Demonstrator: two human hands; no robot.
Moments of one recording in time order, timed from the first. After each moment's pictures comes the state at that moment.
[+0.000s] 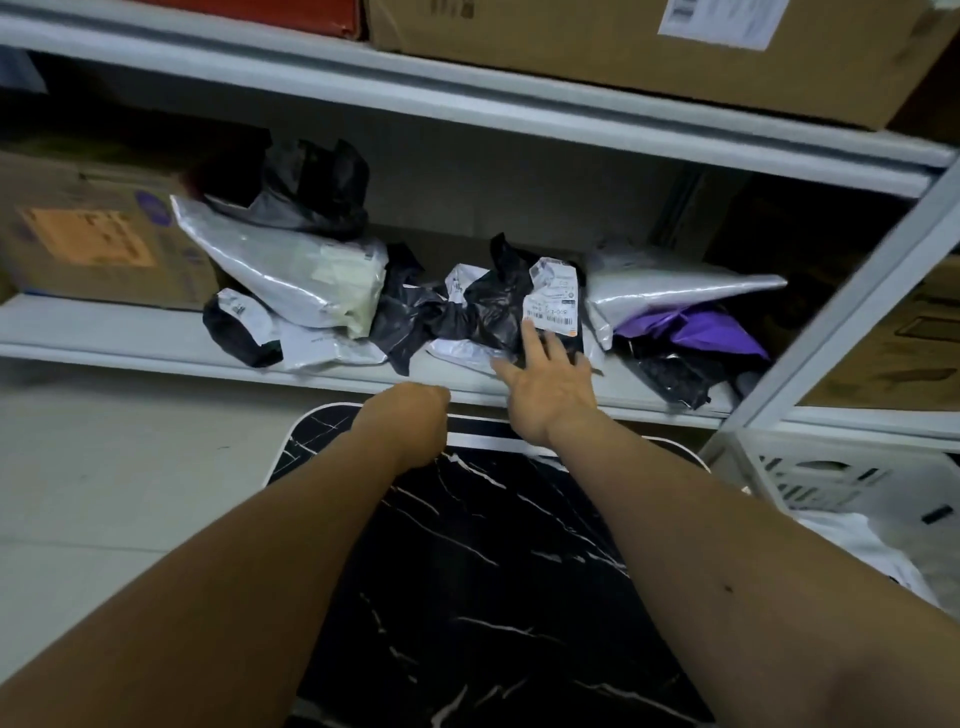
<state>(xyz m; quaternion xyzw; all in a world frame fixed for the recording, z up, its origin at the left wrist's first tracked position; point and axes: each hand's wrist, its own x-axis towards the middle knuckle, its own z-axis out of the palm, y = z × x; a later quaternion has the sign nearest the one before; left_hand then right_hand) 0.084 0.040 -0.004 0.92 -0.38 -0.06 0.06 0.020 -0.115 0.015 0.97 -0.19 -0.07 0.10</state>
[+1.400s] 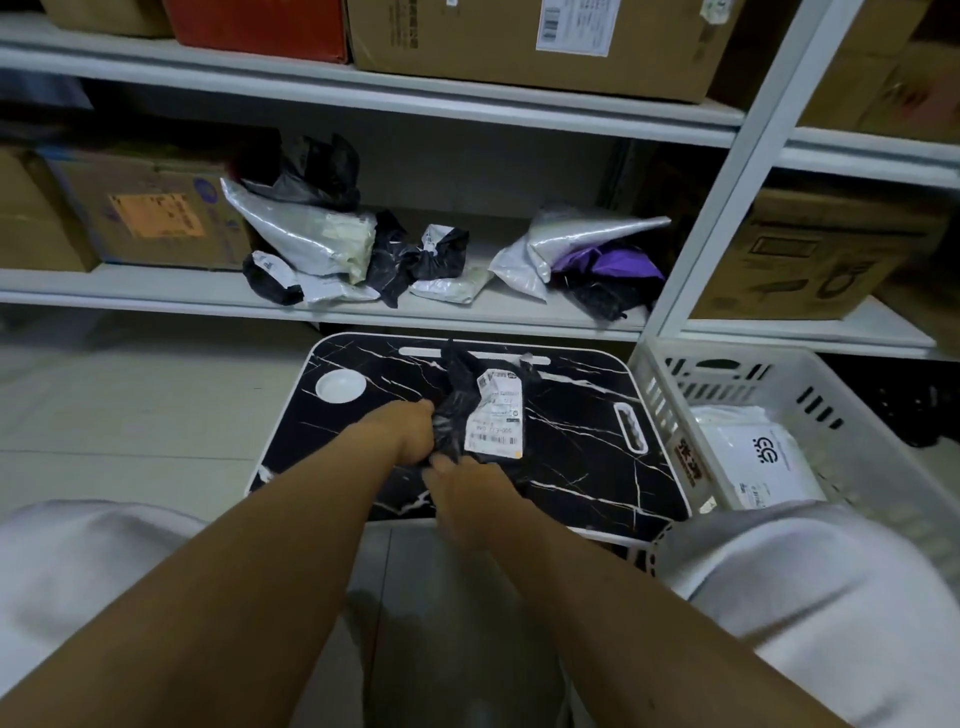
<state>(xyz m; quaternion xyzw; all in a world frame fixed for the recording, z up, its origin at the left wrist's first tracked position) -0.097 0.115 0.005 0.91 -0.35 -0.22 0.03 -0.213 0.044 -0.036 0.99 -0.01 -0.12 0.01</state>
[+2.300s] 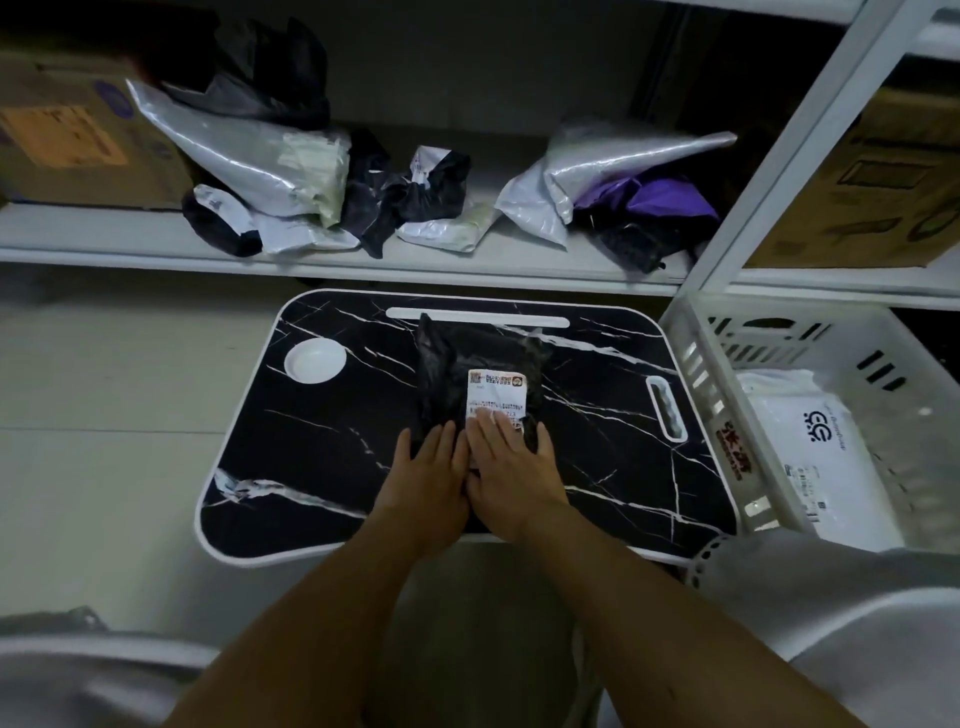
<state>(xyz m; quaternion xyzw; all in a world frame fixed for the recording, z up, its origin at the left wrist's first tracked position) -0.116 0.091 -0.112 0.86 -0.48 -0.11 -0.14 -0.180 -0.027 -0.113 0.98 -0.13 -0.13 -0.03</state>
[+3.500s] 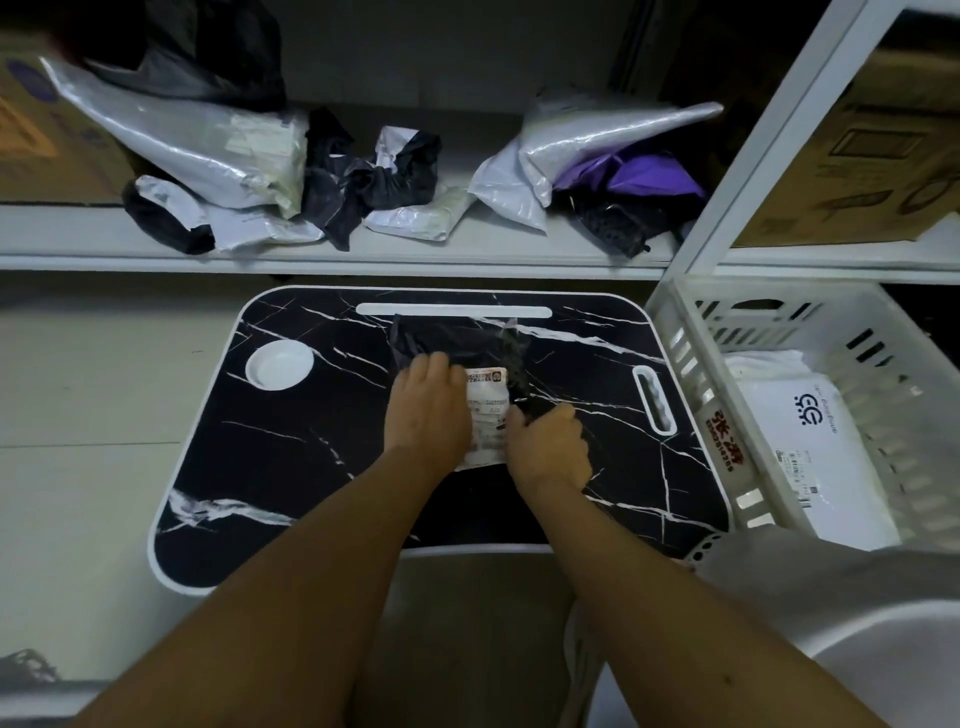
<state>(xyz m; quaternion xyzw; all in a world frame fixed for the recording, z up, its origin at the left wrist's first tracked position) -0.076 0.023 -0.083 0.92 -0.39 0.04 0.05 -0.165 -0.063 -0.096 0.78 -0.56 0.03 -0.28</state>
